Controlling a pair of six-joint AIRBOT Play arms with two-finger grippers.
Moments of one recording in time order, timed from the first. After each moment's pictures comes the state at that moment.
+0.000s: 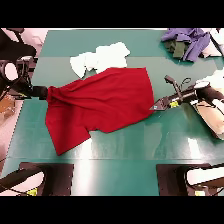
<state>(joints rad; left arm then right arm) -0.03 -1.17 1.20 1.75 -1.31 -1.70 -0.16 -1.59 1.07 -0.58 1.55 0.78</state>
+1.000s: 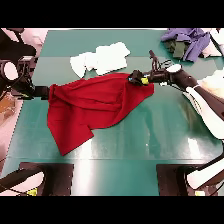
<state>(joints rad) -0.03 -1.17 1.20 1.69 -1.31 -1.70 0.16 -1.78 1.45 -0.47 0.95 1.17</state>
